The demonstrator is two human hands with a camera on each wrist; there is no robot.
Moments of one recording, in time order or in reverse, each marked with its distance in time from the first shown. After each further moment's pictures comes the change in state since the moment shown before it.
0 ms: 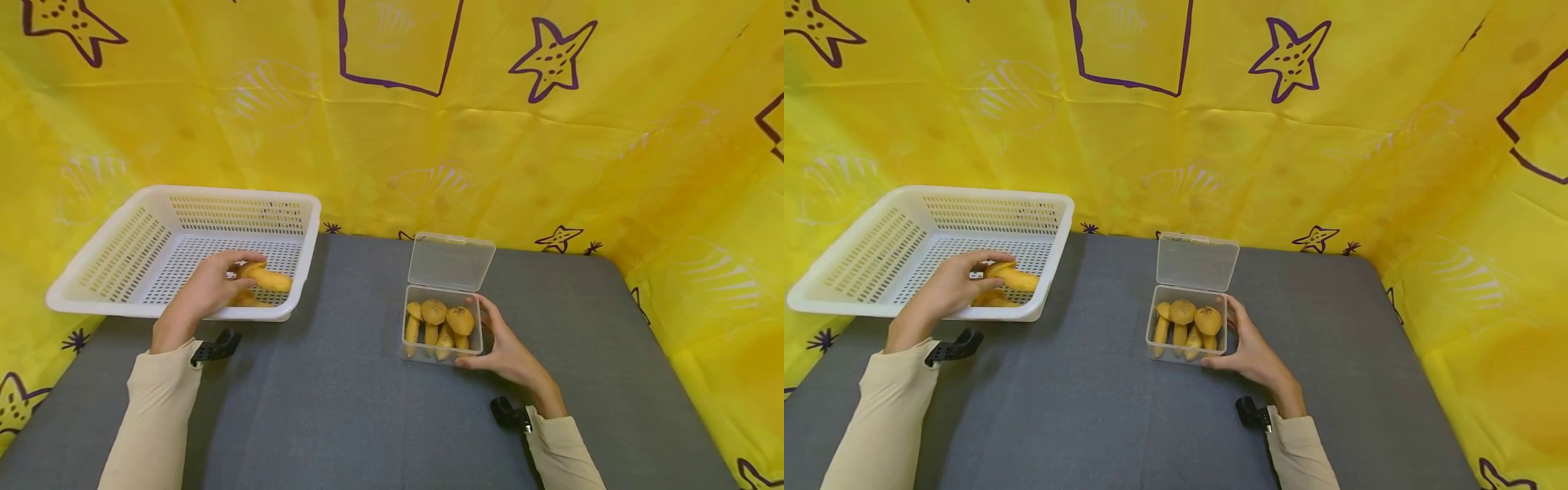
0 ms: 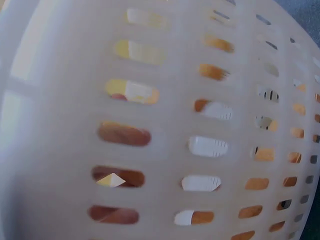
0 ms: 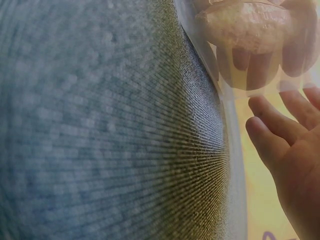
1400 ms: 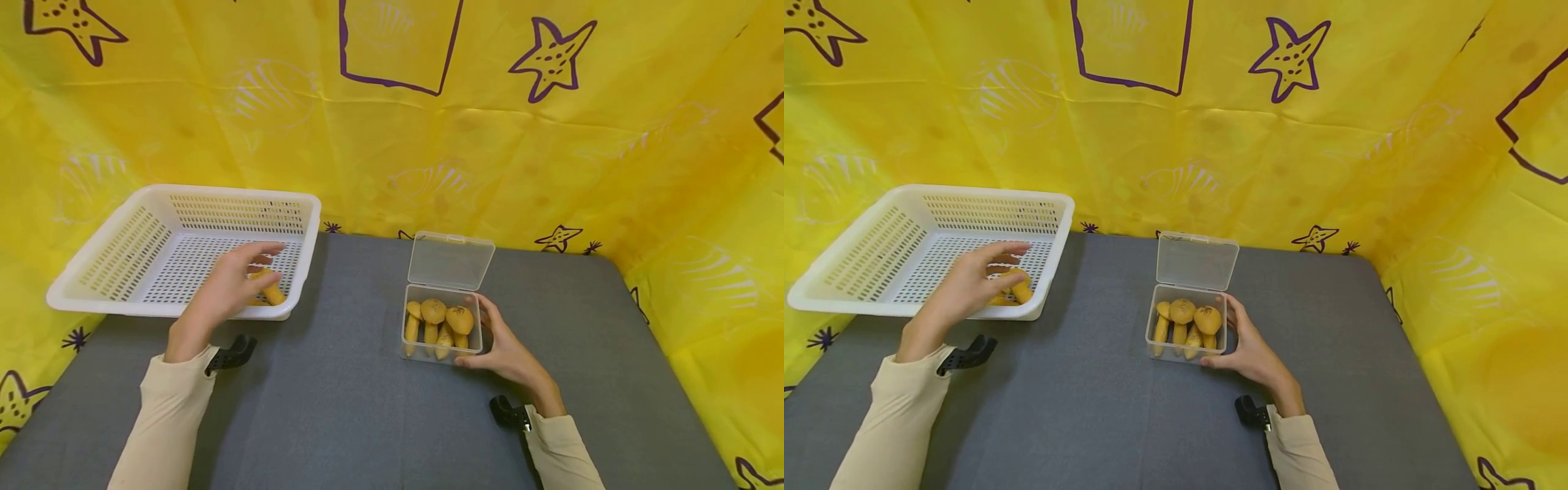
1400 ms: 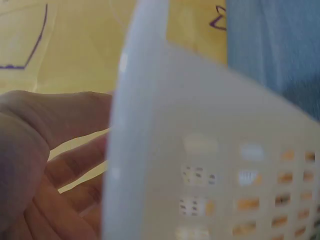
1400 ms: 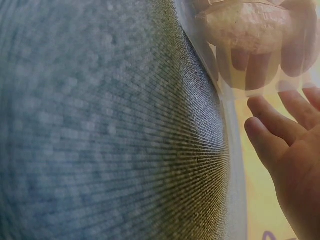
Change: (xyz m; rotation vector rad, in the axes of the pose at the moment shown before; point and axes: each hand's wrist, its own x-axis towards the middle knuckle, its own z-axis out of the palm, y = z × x) left_hand -0.005 0.038 0.012 -0.104 0.118 0.190; right_hand 0.000 0.000 0.000 0.005 -0.002 0.008
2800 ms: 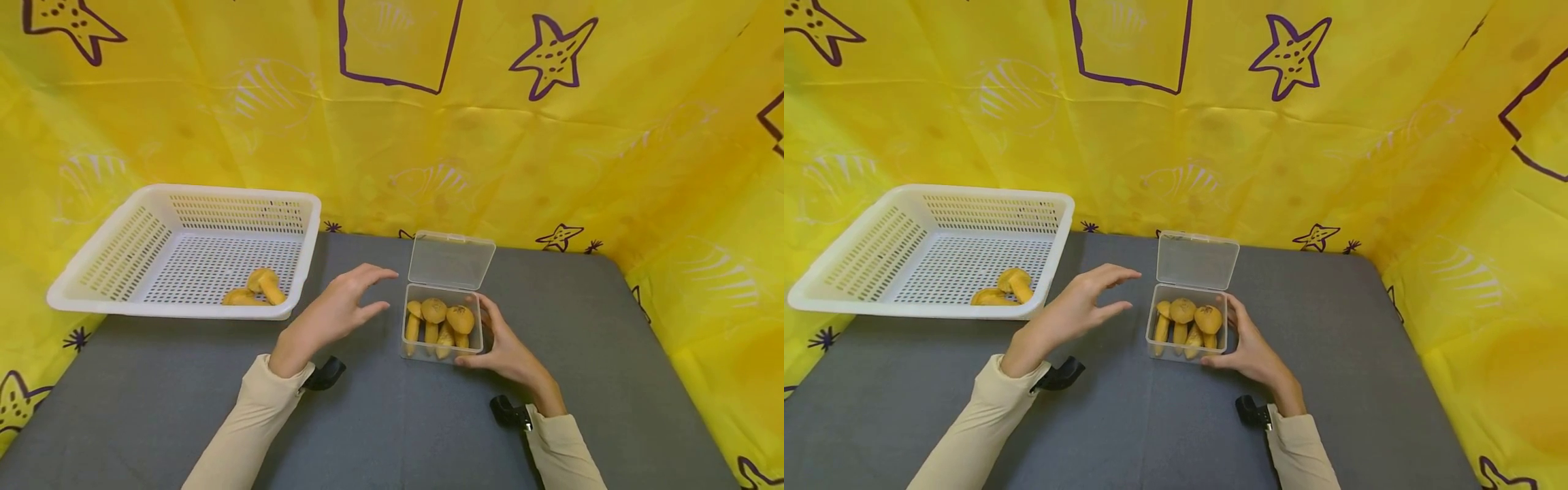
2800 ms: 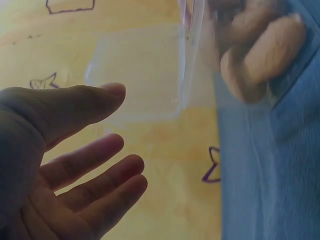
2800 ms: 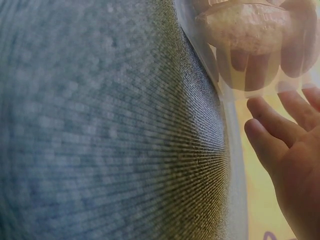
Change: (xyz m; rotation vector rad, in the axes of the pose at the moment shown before) left_hand 0.023 0.094 0.101 0.006 -0.119 0.318; right_hand 0.001 0.000 0.000 0.002 -0.009 0.001
